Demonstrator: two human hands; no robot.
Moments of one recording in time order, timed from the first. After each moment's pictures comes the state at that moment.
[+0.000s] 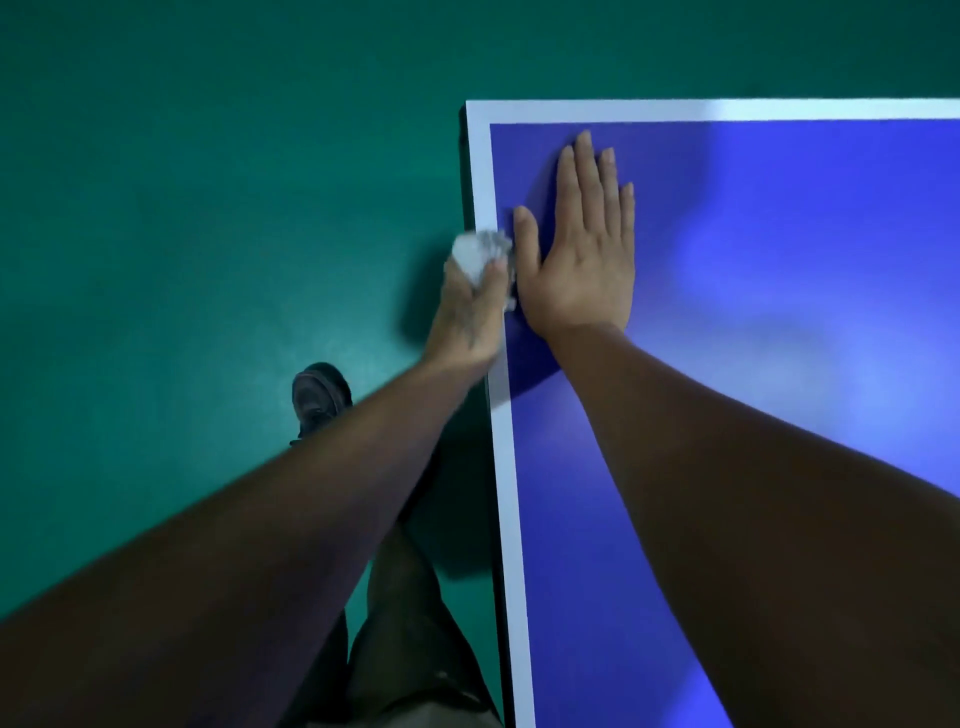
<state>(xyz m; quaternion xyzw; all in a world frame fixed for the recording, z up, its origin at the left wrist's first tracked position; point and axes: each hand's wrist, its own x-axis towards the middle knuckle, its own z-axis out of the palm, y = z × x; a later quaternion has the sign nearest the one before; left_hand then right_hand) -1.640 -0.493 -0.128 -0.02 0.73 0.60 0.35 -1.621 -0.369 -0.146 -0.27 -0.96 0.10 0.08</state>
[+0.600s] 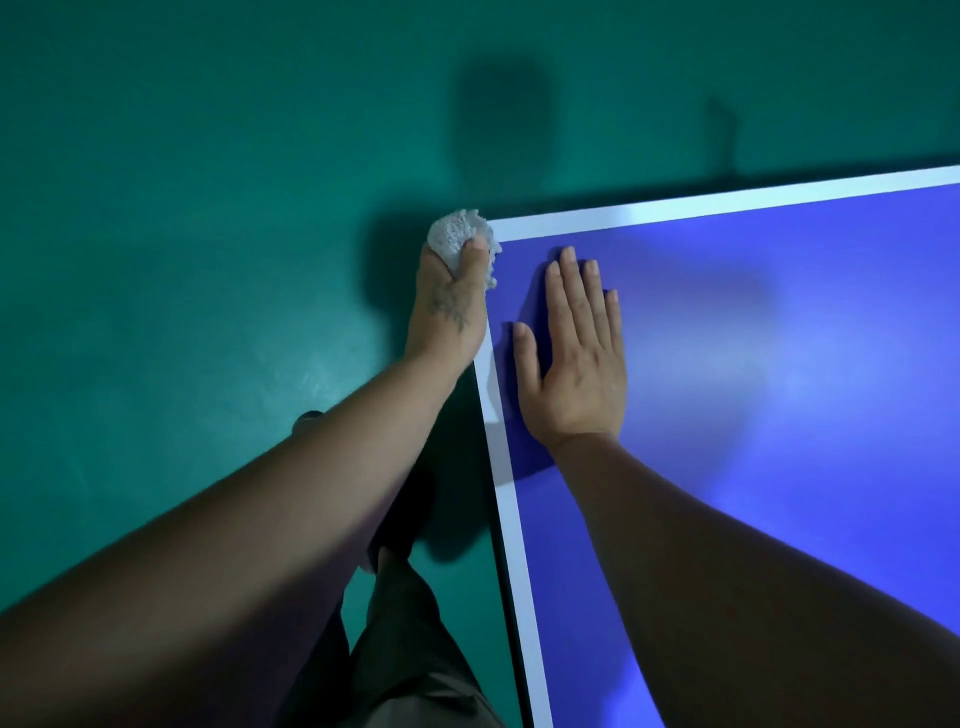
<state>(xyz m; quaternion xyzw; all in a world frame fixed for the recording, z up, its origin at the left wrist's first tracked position) -1.757 -0.448 -0.137 -0.09 0.73 0.56 0.38 -1.624 -0.367 -0.142 -0.28 -0.95 0.15 0.05</state>
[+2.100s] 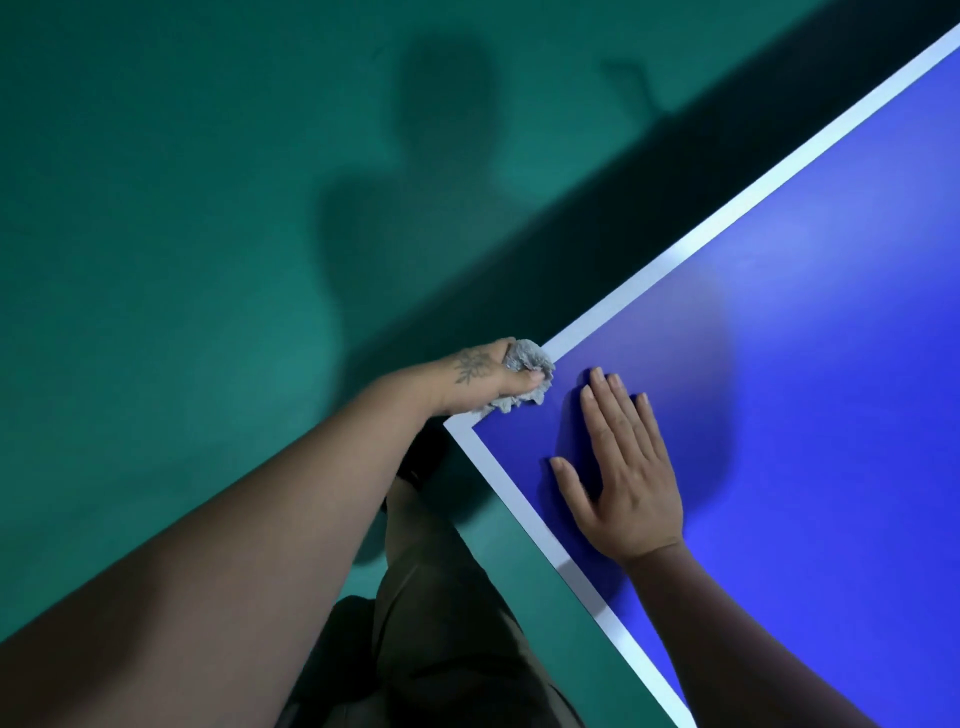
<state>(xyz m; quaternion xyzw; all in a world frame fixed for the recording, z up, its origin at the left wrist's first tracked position) -1.889 -0.352 -0.136 0.34 0.60 0.15 0.71 -1.625 -0.362 -0.134 -0.39 -0.90 0.17 0.08</state>
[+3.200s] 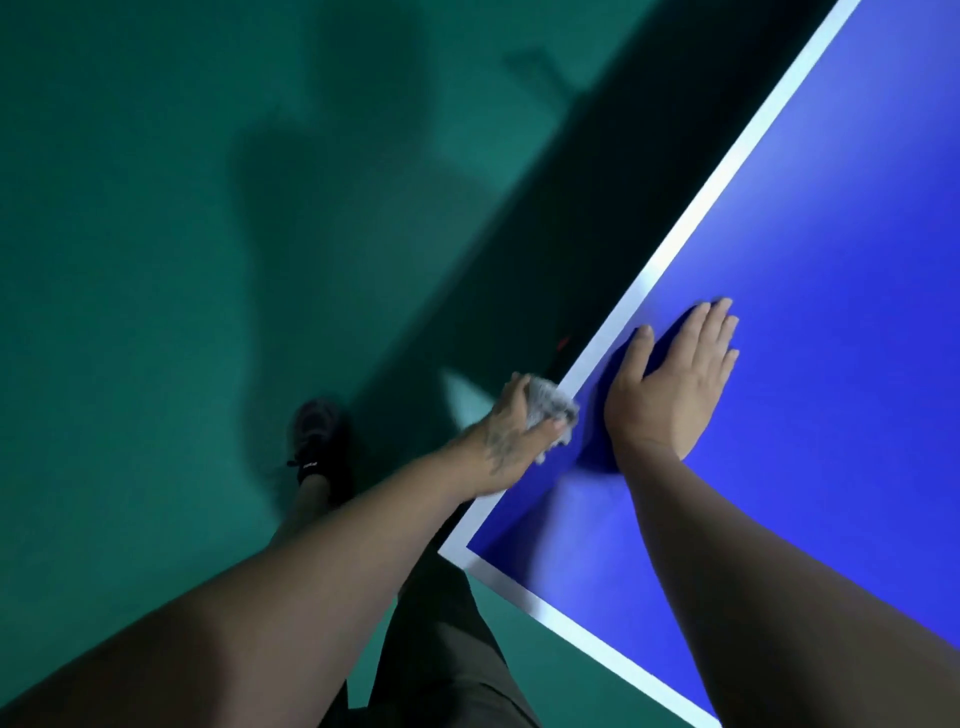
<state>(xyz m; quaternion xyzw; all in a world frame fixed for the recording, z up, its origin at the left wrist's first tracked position) -1.866 -0.285 -0.154 0.41 0.55 0.14 0.72 -1.679 -0.215 -0.152 -0.81 -0.58 0.07 0.12</state>
